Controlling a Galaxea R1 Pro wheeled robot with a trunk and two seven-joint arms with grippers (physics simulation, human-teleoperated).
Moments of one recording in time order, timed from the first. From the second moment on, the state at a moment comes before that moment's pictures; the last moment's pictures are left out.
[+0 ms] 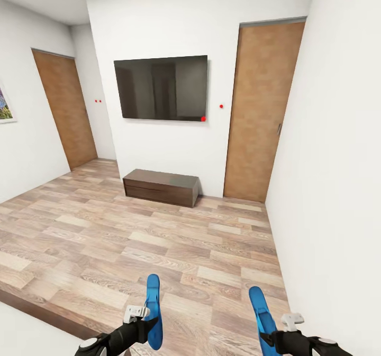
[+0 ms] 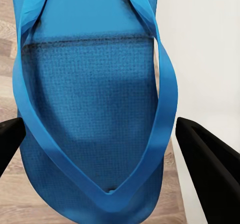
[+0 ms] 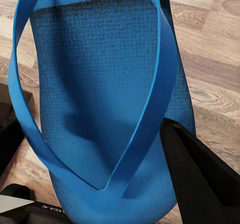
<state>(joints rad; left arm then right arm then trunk) -0.36 0.00 0.18 -0.48 -0.03 0.01 -0.66 -0.53 -0.24 0.41 -0.09 -0.46 -0.03 0.49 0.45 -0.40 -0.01</state>
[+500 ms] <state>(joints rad) -0.36 0.00 0.18 -0.48 -0.03 0.01 -0.66 -0.53 -0.24 0.41 -0.09 -0.46 -0.03 0.49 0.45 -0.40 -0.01</state>
